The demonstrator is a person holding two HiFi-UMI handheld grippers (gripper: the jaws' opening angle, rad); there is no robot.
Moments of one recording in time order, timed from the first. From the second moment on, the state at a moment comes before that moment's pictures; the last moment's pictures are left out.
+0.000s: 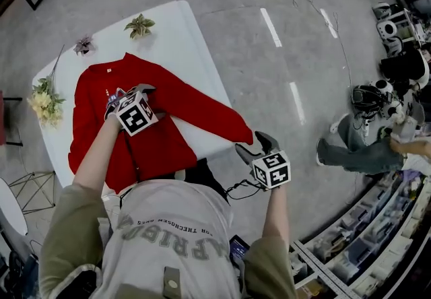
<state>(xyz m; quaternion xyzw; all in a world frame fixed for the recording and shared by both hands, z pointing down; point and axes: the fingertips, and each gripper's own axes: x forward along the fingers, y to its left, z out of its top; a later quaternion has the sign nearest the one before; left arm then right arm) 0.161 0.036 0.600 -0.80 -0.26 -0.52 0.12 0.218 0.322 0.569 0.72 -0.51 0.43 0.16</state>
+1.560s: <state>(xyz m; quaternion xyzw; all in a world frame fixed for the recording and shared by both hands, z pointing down) 0.160 0.188 0.588 -0.81 -0.30 -0.50 0.08 0.306 0.259 0.499 0.71 -0.42 0.51 -0.23</state>
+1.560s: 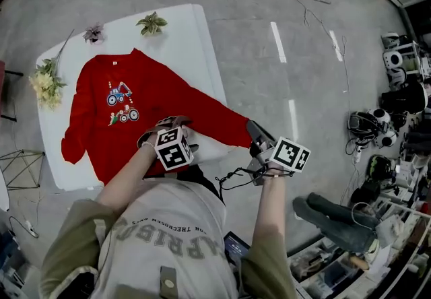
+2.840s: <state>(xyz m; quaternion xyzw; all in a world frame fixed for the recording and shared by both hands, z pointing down) 0.070 0.024 0.600 -0.85 -0.12 -0.50 -0.09 0.127 -0.029 0.532 0.54 -0.64 0.55 0.05</state>
